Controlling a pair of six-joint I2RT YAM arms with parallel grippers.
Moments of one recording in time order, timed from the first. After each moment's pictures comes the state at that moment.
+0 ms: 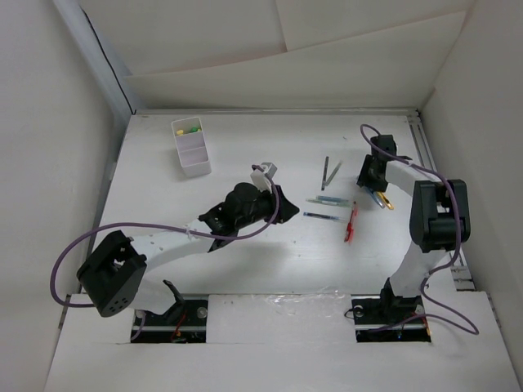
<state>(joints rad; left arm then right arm) -0.86 1.35 0.71 0.33 0.11 -0.69 0.02 1.82 1.16 -0.38 0.17 0.35</state>
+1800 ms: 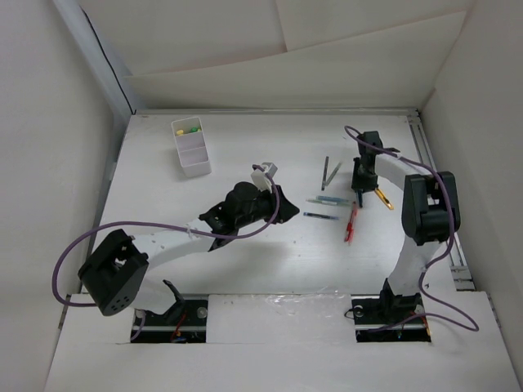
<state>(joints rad) -0.85 1.36 0.71 0.34 0.14 -0.69 0.09 1.90 1.28 -0.55 0.19 0.26</state>
